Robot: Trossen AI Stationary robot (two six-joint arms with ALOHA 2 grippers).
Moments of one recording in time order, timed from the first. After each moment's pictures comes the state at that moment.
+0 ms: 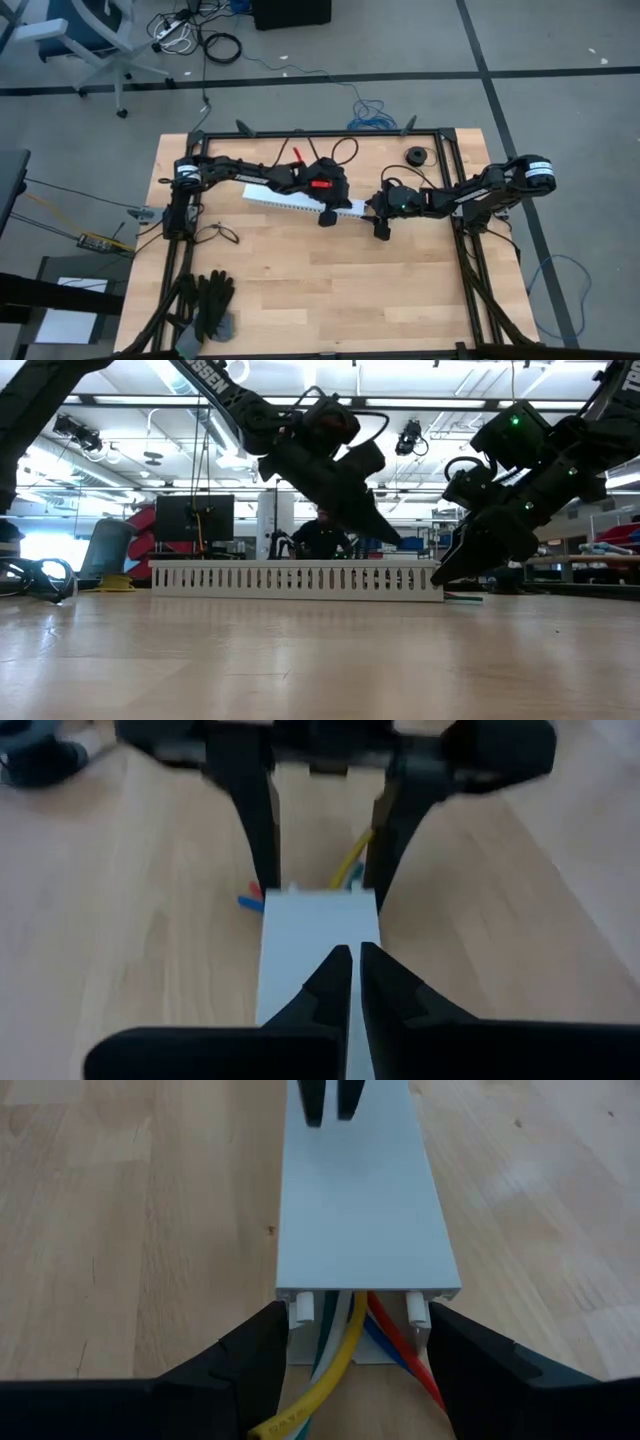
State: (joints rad) left arm 0.21 2.01 1.30 0.05 0.30 0.26; right arm -0.10 1.42 0.30 0.52 0.14 0.02
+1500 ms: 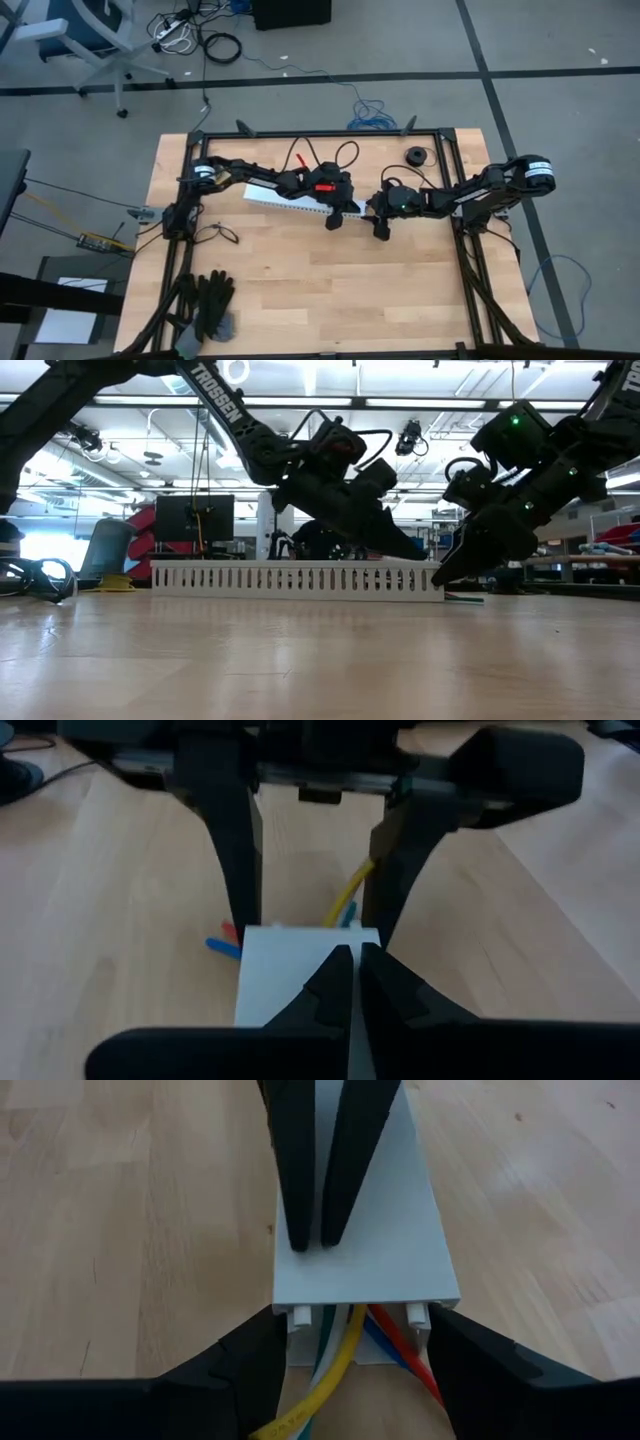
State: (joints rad) left arm 0.21 2.14 1.30 0.31 0.40 0.18; right arm -0.10 1.42 0.30 0.53 0.13 0.04
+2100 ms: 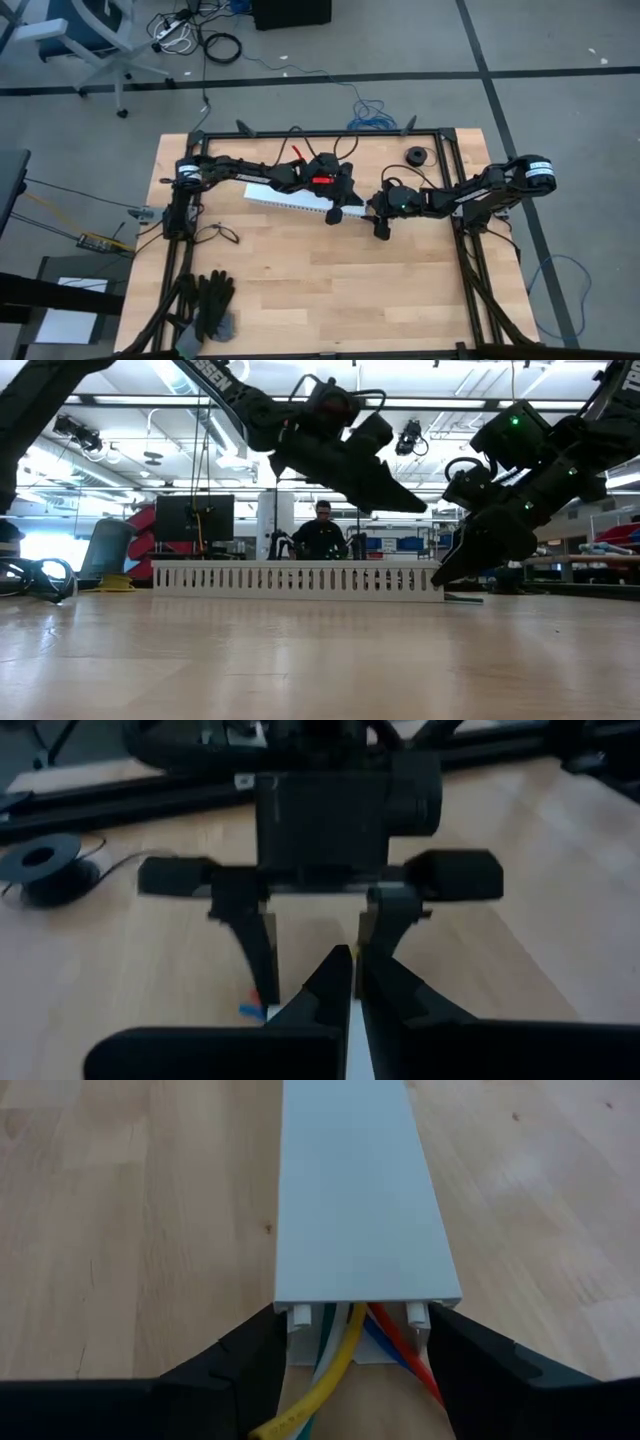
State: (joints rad) left arm 0.21 2.02 1.34 0.22 0.39 0.25; right arm -0.10 1.42 0.31 0.51 0.14 0.04
